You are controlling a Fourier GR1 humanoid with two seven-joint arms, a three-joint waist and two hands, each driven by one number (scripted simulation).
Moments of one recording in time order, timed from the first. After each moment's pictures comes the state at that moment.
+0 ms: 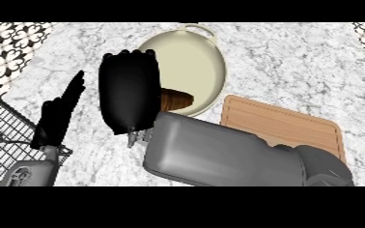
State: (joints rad) left arm -0.12 0.28 -0.01 -1.47 -0.09 0.04 0.16; right arm -1.20 -0.01 0.87 -1.26 0.80 -0.07 1.15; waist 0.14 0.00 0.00
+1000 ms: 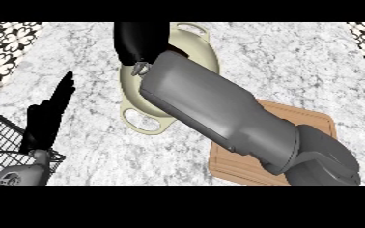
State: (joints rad) left arm -0.09 0.30 0.03 -1.49 -0.08 0.05 0.14; right arm -1.41 -0.01 0.74 -0.84 0.70 -0.39 1.01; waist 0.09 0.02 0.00
